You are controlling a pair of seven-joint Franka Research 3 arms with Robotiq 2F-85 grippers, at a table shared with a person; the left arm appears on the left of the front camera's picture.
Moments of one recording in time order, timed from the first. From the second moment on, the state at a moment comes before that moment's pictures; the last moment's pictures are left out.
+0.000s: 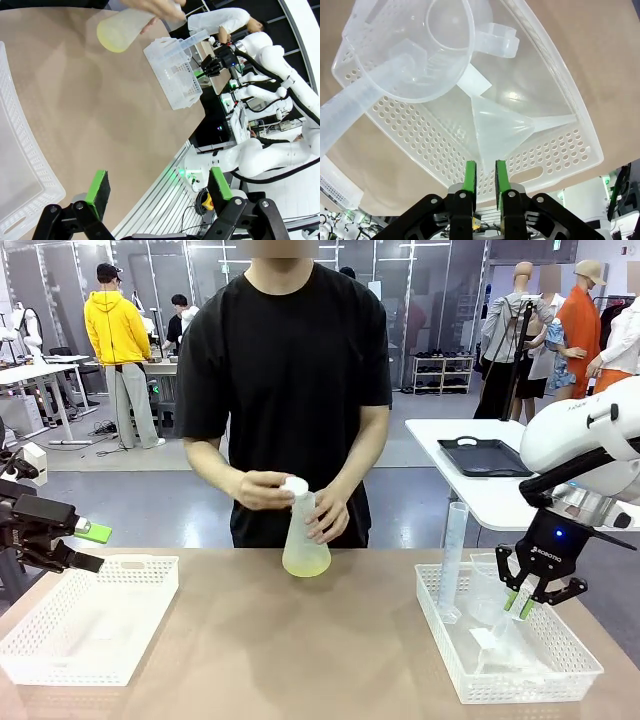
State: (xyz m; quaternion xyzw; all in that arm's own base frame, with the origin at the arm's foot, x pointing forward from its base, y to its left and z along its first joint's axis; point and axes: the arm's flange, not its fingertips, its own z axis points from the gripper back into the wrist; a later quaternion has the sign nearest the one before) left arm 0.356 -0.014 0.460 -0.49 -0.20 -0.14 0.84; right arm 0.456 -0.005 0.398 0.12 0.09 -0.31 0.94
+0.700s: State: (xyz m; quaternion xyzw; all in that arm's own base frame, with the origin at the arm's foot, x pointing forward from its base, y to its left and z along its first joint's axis) left arm 0.356 -0.014 0.460 -0.49 -0.20 -0.14 0.84; right arm 0.455 -0.005 0.398 0.12 0.09 -0.31 0.94
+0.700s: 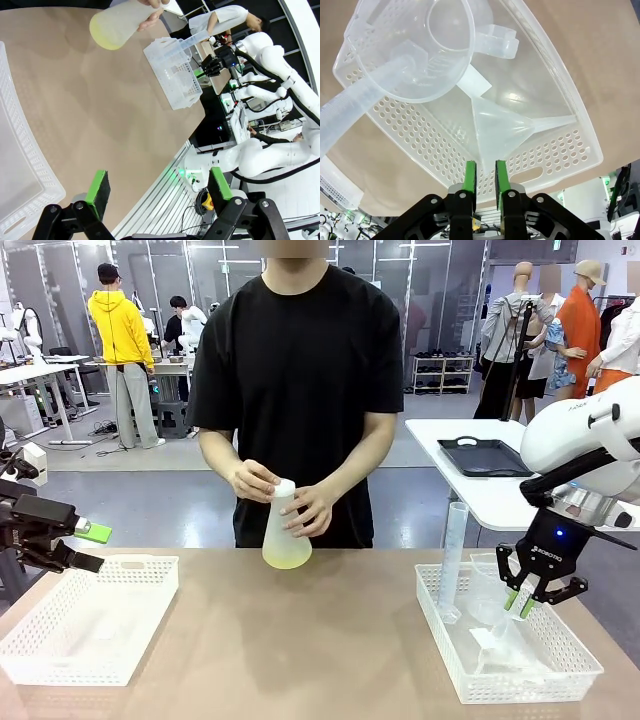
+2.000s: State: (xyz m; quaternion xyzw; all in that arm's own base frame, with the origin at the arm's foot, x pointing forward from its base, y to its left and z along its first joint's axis) left arm 0.356 -0.014 0.460 -0.49 -0.20 -0.14 0.84; right arm 0.354 0.037 0.497 0.35 -0.03 -0.15 0.92
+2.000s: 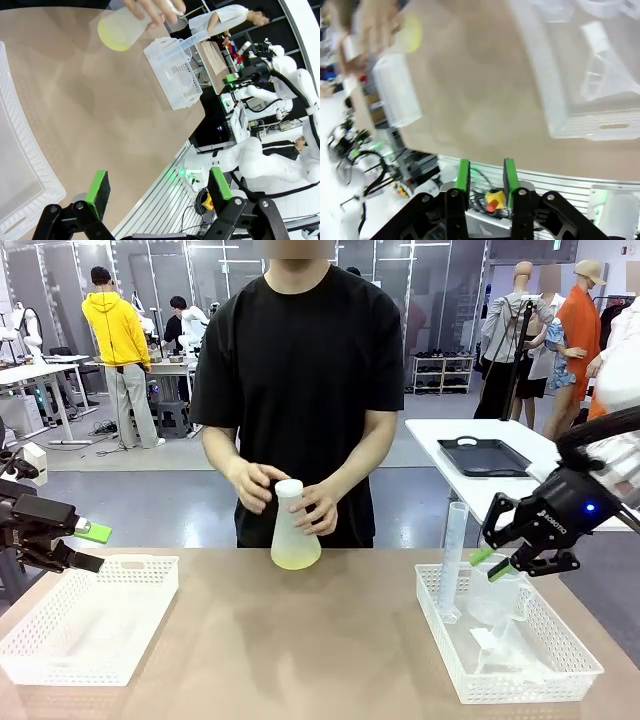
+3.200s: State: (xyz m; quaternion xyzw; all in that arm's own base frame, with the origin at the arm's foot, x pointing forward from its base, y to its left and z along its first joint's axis) left arm 0.356 -0.014 0.460 -0.49 -0.20 -0.14 0.84; right arm 0.332 0.008 0.509 0.61 -0.01 0.02 0.79
